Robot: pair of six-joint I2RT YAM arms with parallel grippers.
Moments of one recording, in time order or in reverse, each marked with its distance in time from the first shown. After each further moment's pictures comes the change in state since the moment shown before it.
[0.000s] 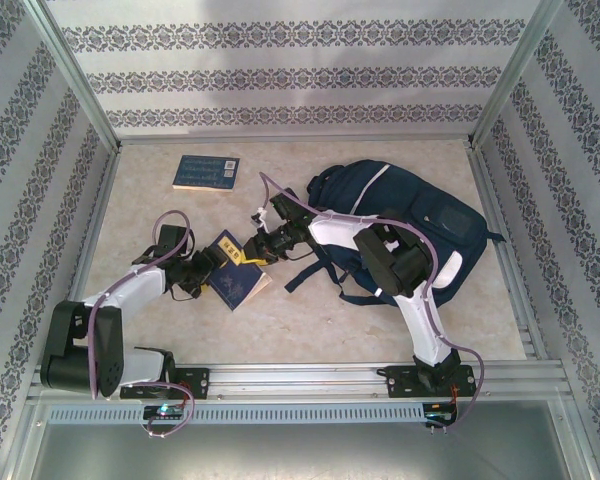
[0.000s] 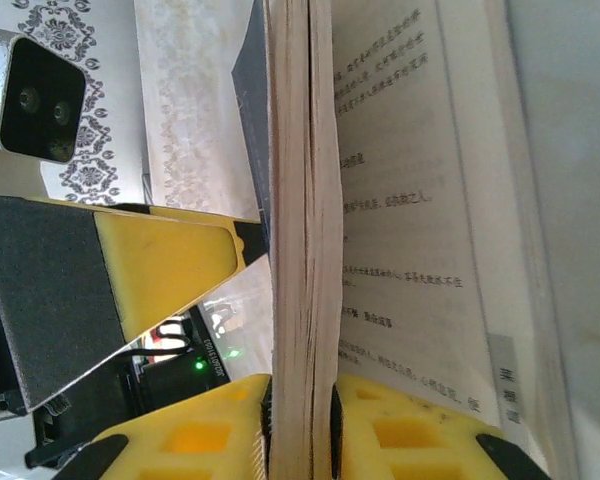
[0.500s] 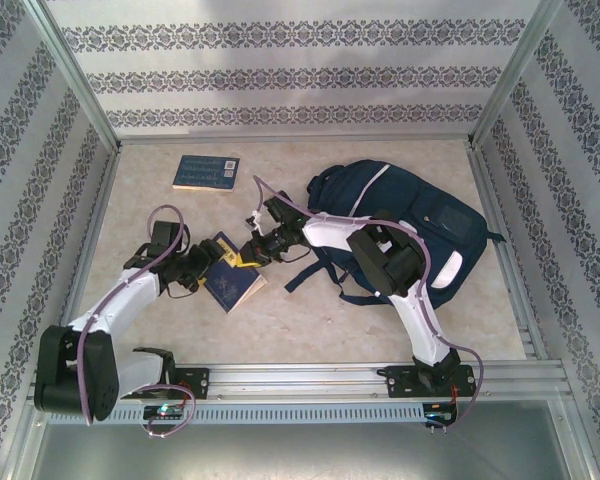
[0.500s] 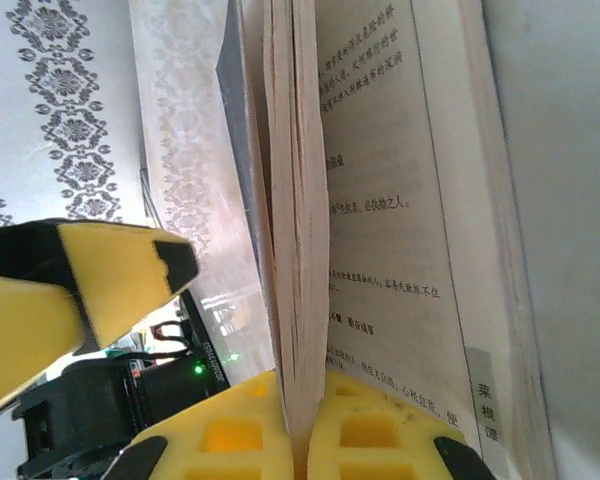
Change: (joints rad) left arm -0.001 -0.134 0.055 -0.089 0.006 0.017; right arm 0.014 0.045 0.026 0.037 -0.002 0.031
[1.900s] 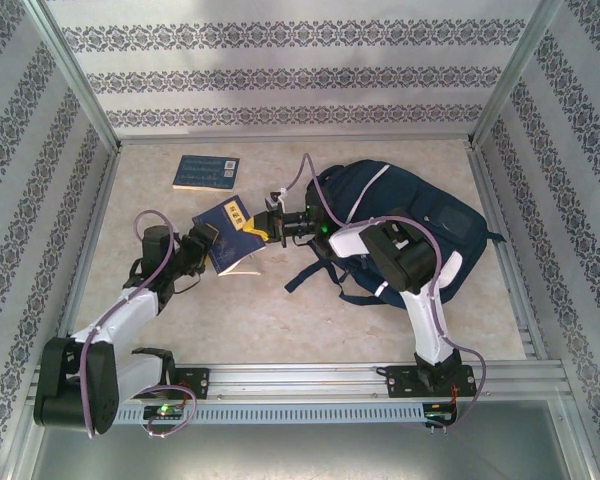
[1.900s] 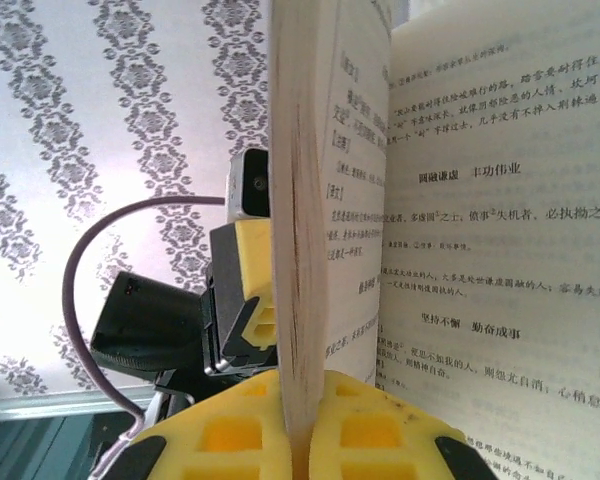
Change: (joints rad) left arm 0.039 -0.065 -0.203 0.579 0.019 -0.266; right arm -0.102 -0.068 -0.331 1.192 -0.108 0.915
